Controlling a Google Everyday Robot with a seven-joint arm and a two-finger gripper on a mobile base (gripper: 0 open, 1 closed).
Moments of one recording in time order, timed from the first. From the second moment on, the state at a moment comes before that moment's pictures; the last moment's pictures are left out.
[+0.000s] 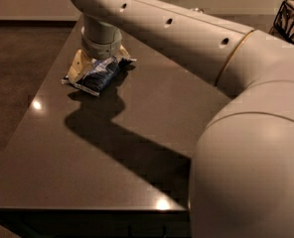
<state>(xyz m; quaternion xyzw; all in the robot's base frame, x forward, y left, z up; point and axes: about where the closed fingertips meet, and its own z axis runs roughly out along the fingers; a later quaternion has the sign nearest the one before) 0.672 0.129 0.868 -0.32 0.92 0.05 0.21</state>
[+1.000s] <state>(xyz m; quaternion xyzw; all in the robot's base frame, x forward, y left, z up) 0.686 0.131 0.852 -0.31 0.93 0.06 0.20</state>
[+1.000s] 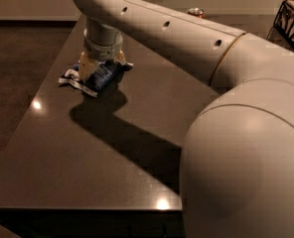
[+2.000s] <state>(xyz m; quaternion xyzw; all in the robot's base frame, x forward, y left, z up) 0.688 0.075 0.908 -0.32 0.92 0.05 0.24</state>
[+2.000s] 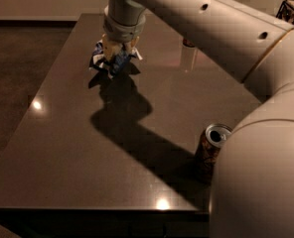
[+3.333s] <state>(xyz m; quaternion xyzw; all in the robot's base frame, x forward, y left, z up) 0.719 -0.080 0.896 -0.34 0.92 0.04 0.19</state>
